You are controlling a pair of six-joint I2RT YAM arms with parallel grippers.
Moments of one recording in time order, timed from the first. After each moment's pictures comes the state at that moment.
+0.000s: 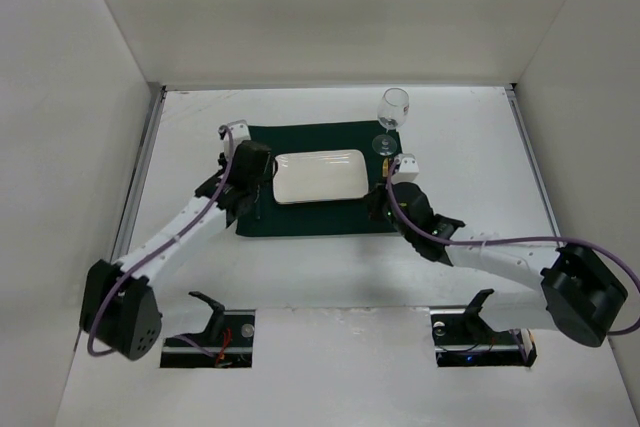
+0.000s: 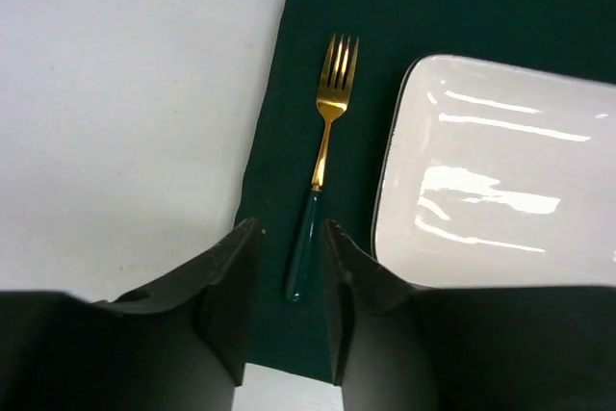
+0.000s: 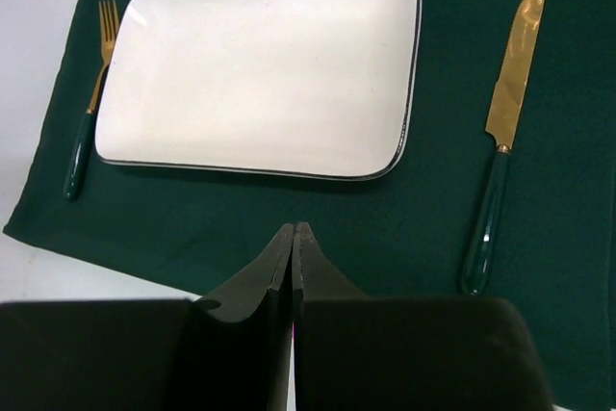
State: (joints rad) left arm -0.49 1.26 0.90 -0.42 -0.58 -0.51; right arm 0.80 1.26 0.60 0.24 0.36 0.58
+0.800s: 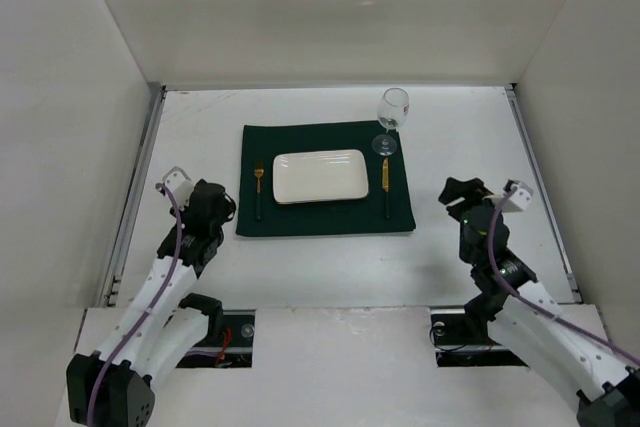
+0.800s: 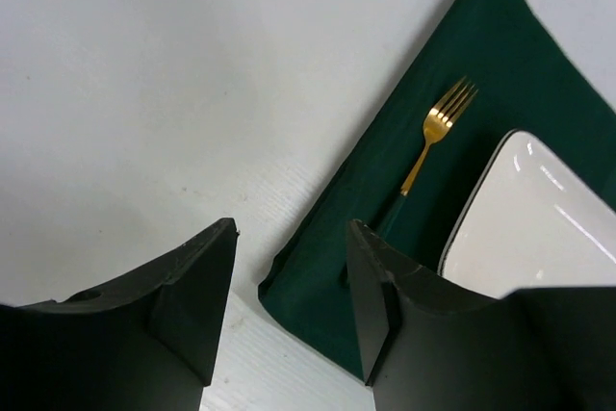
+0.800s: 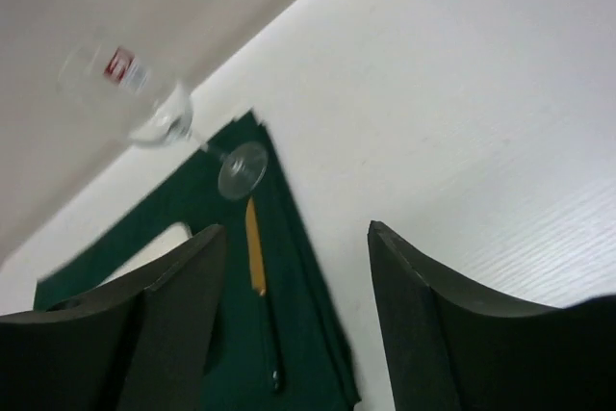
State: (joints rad) left arm -0.28 0.77 0.54 -0.44 -0.56 -0.85; right arm 0.53 0.59 0.35 0.06 0.74 0.70
